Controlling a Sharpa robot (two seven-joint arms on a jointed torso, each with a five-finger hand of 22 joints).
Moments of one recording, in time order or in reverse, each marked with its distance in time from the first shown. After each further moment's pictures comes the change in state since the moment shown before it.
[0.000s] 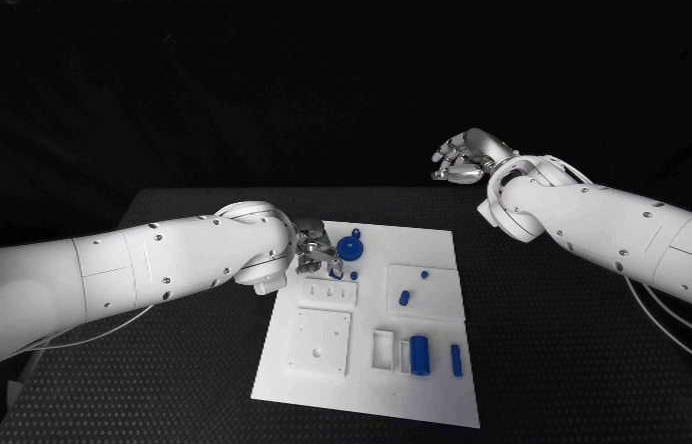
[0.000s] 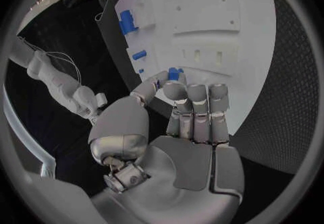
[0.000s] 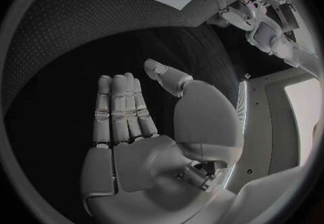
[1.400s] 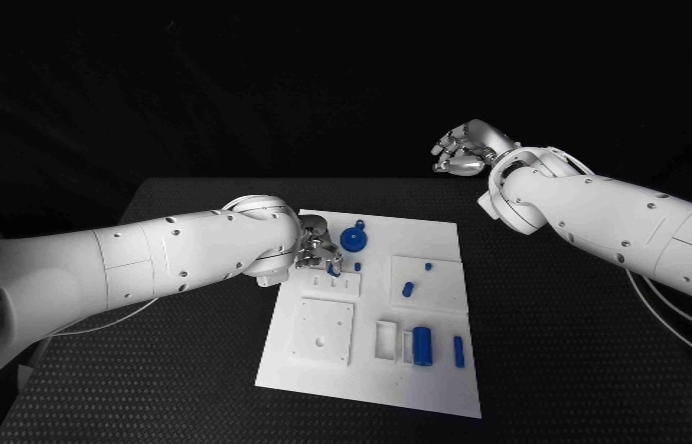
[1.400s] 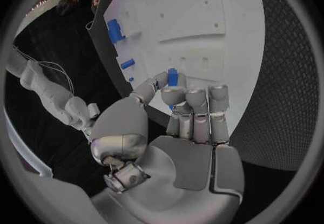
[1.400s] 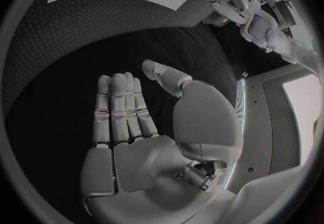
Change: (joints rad) left arm -0.027 0.030 0.001 -0.054 -0.057 0.056 -0.030; left_hand -0.030 0.014 0.006 -0.004 0.058 0.000 0.000 0.004 0.058 0.017 -0.012 0.058 0.051 0.031 -0.003 0.046 0.018 0.000 0.031 -0.010 0.019 0.020; right arm 0.000 0.015 0.000 -0.009 0.020 0.016 0.019; right_hand 0.007 0.008 -0.011 -0.011 0.103 -0.009 0.001 0.010 -0.010 0.016 0.005 -0.016 -0.077 -0.012 0.005 0.009 -0.059 0.000 -0.011 0.011 -0.021 0.000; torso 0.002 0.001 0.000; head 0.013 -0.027
